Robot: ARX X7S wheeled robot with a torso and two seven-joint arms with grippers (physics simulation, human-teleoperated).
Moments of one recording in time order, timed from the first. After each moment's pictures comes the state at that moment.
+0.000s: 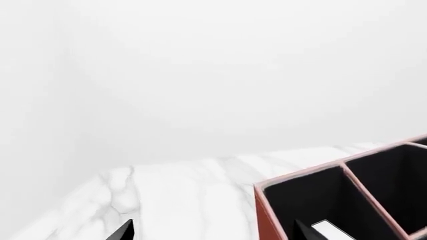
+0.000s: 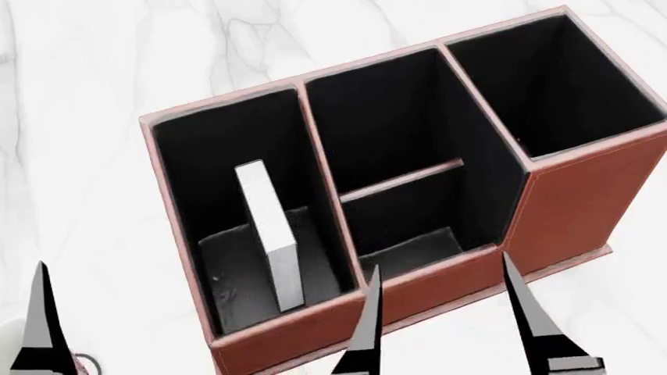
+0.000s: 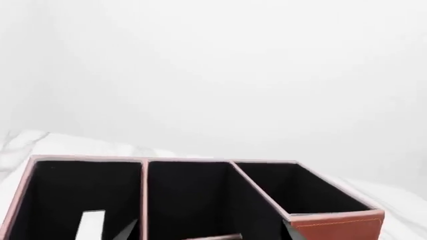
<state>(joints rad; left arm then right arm) 0.01 -0.56 0.30 0.87 -0.25 -0.35 -0.64 0.31 0.78 -0.77 -0.66 0.37 0.10 0.88</state>
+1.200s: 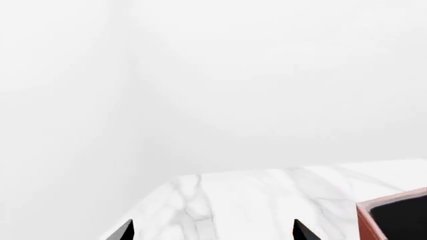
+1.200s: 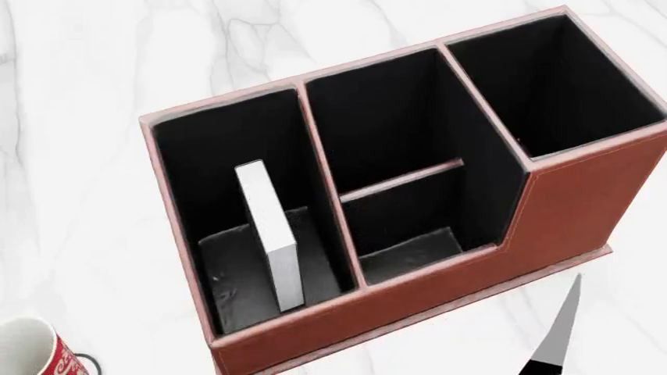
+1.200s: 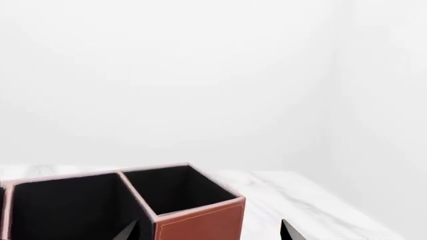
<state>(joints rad) 0.19 -0.67 -0.02 0.91 -0.35 -0.30 -0.71 0.00 1.06 -0.50 -0.73 0.44 -0.12 1.15</state>
